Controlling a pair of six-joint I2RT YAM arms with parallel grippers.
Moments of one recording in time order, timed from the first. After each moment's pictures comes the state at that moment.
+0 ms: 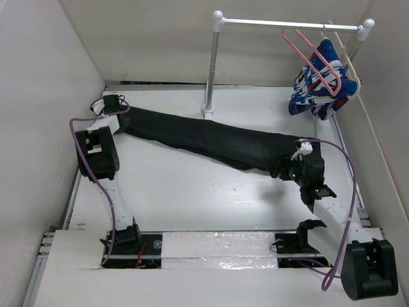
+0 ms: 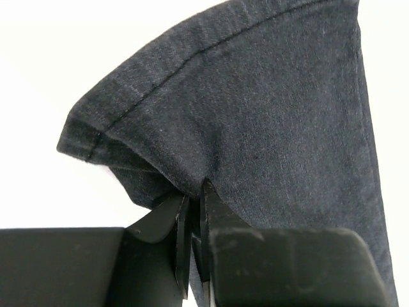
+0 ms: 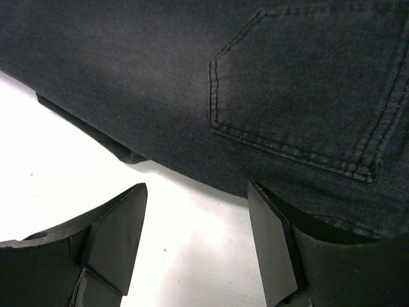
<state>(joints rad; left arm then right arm) 0.18 2.09 1.47 -0.27 -0.24 -0.78 0.09 0.90 0.30 0.13 -0.27 0.29</state>
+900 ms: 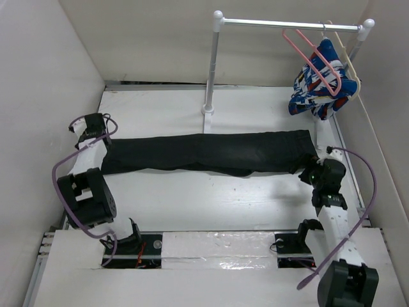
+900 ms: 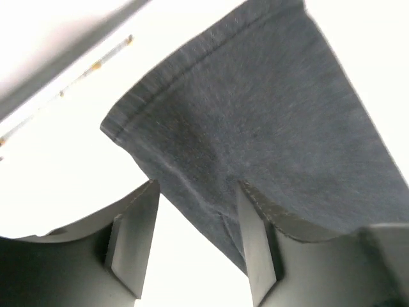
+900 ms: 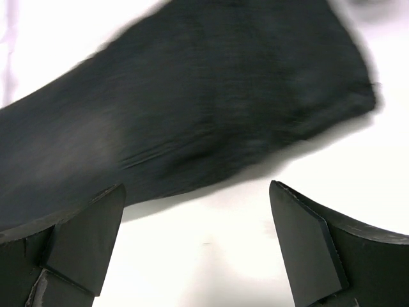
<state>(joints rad) 0.28 1.54 1.01 -0.51 -0.44 -0.56 -0.17 0.67 0.30 -0.07 -0.18 0.40</state>
